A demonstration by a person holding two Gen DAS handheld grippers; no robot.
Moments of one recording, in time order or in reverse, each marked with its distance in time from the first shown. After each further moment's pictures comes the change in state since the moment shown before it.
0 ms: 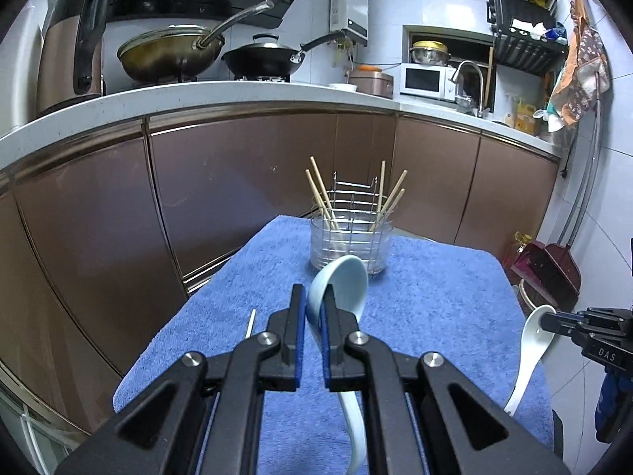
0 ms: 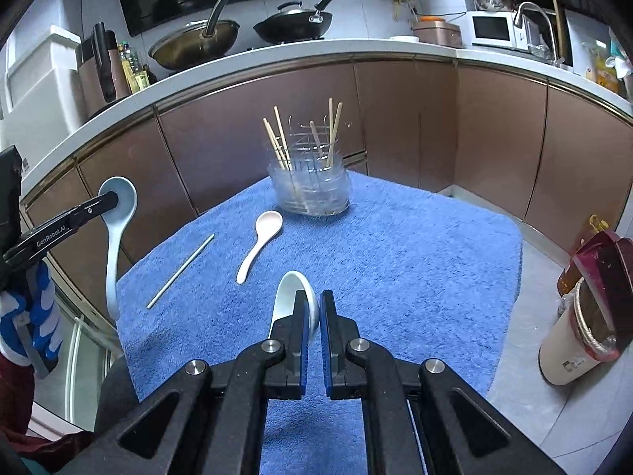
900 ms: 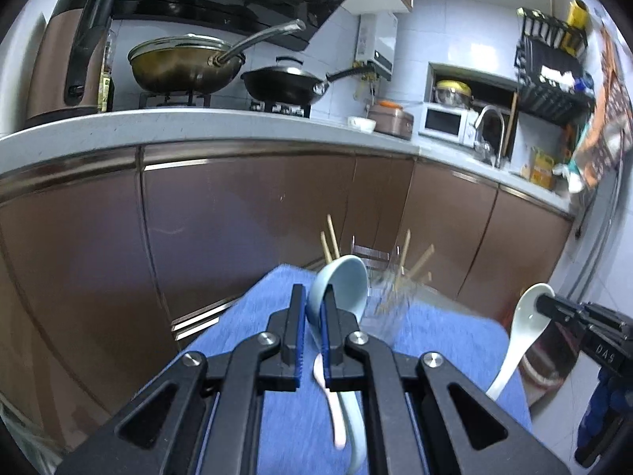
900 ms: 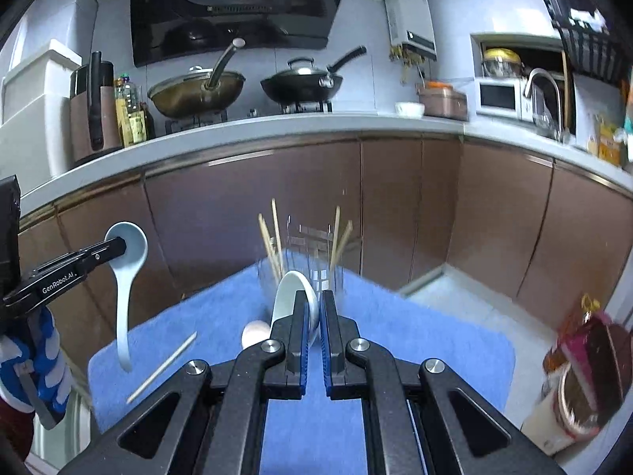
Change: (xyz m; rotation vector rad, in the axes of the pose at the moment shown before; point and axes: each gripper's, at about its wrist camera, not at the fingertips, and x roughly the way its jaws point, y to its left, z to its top) left arm 0.058 0.024 0.078 -0.131 -0.114 0.003; right arm 0.034 0.027 0.118 -0.105 -0.219 -0.069
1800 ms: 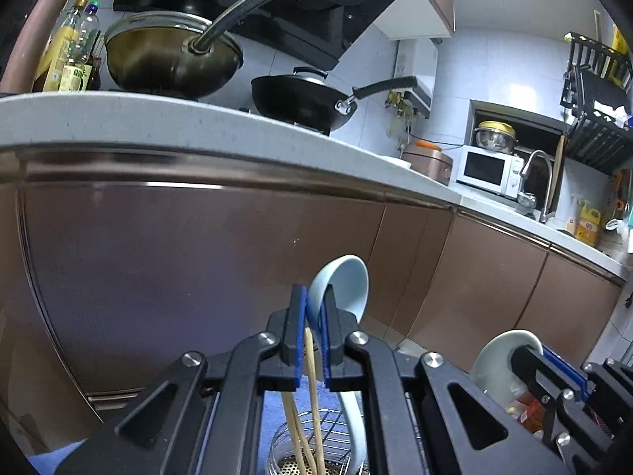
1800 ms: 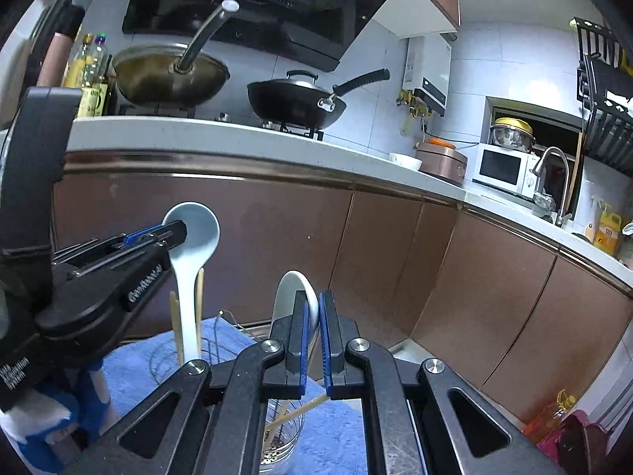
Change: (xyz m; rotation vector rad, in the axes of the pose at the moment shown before) left arm 0.227 -0.042 0.050 -0.104 -0.157 0.110; right arm 0.181 -0.003 0.057 -0.203 -0.119 -0.172
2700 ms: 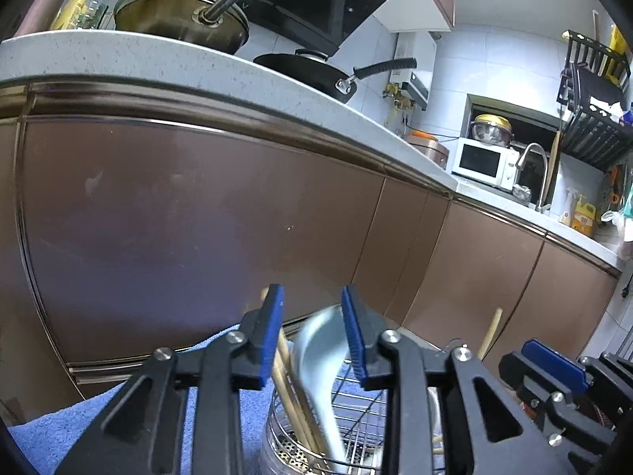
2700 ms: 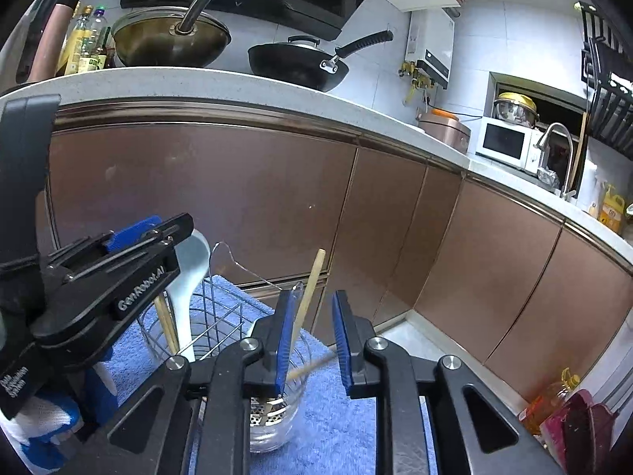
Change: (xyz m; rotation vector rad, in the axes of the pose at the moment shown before) left arm 0.005 0.012 -0.046 -0.027 0.019 -0.039; right arm 0.010 0.004 -0.038 0.006 0.092 0.002
